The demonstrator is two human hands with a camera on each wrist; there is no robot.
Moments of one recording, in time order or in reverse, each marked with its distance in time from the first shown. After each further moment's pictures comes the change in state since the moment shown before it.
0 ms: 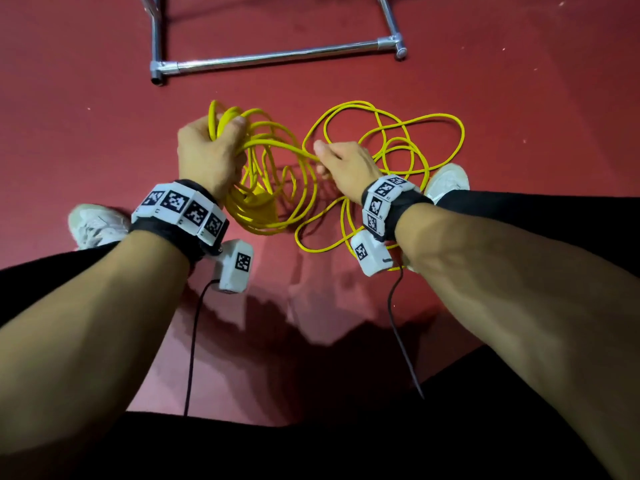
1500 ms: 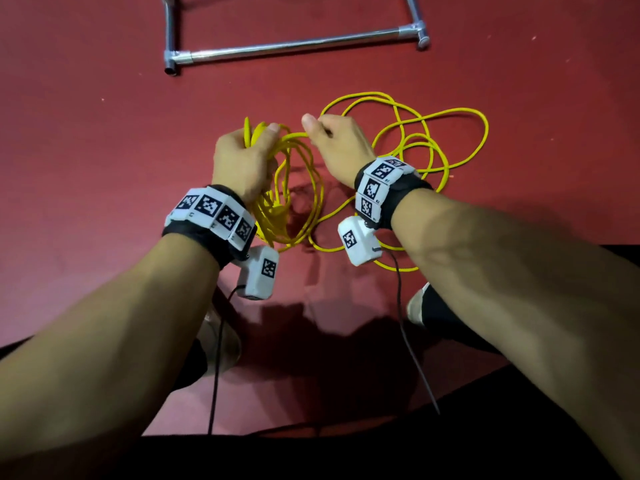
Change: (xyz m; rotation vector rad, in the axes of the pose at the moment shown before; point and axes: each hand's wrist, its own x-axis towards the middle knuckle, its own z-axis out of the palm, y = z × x) left_hand 0.002 -0.013 0.016 -0.034 -0.072 -0.147; right_hand 0.032 -0.031 0.018 0.112 0.058 -0.053
